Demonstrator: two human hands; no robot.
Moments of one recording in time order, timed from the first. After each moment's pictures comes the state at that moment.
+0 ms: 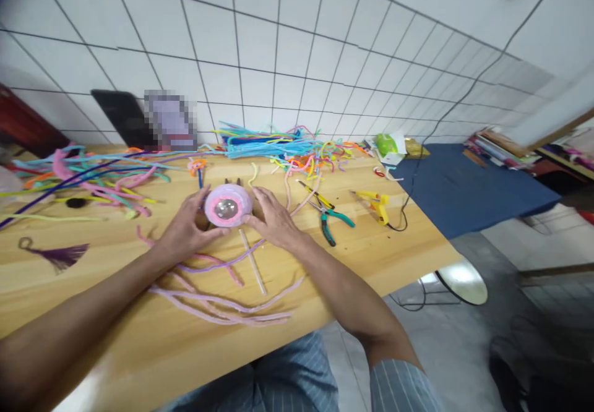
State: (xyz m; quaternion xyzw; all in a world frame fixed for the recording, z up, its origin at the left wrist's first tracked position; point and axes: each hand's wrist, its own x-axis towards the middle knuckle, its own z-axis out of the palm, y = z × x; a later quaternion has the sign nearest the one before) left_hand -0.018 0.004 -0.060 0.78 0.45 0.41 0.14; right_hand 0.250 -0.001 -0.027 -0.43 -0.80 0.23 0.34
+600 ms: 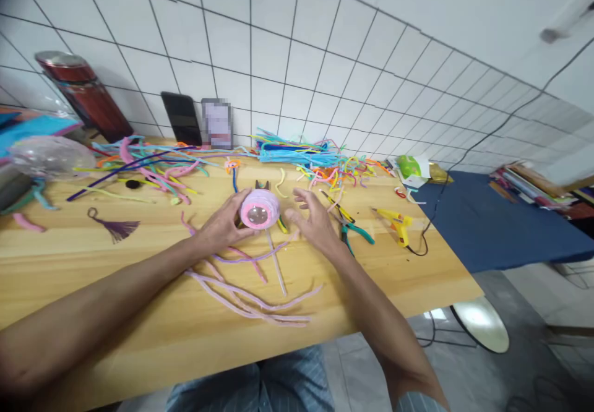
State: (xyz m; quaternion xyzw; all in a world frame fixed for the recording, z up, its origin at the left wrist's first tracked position) left_hand -0.010 -0.003 -0.054 0.80 0.42 0.39 0.17; right_hand 0.274 -0.012 0.012 -0.47 -0.76 0.24 0.39
